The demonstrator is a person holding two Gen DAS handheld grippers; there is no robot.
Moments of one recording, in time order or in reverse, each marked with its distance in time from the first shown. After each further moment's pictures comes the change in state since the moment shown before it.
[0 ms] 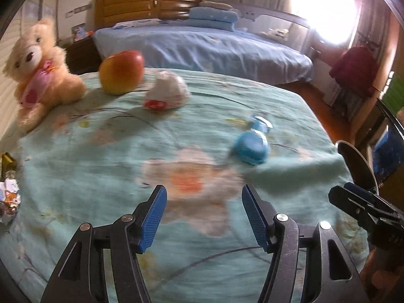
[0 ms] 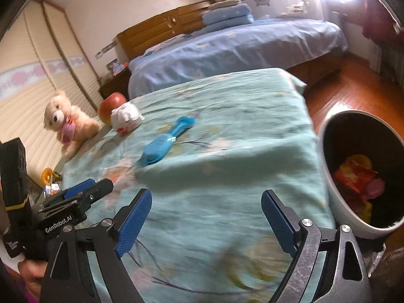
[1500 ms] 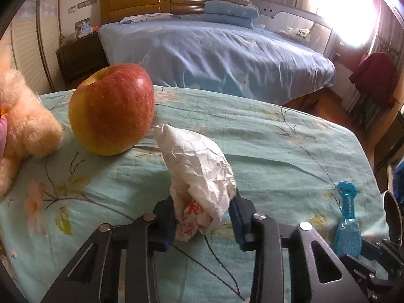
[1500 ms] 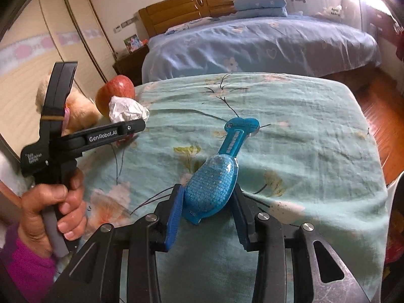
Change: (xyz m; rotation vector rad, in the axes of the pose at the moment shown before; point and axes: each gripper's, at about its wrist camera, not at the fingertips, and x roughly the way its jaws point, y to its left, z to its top) left arm 0.155 0.045 0.119 -0.024 0.029 0.048; right arm 0.088 0.029 0.050 -0.128 0.086 0.063
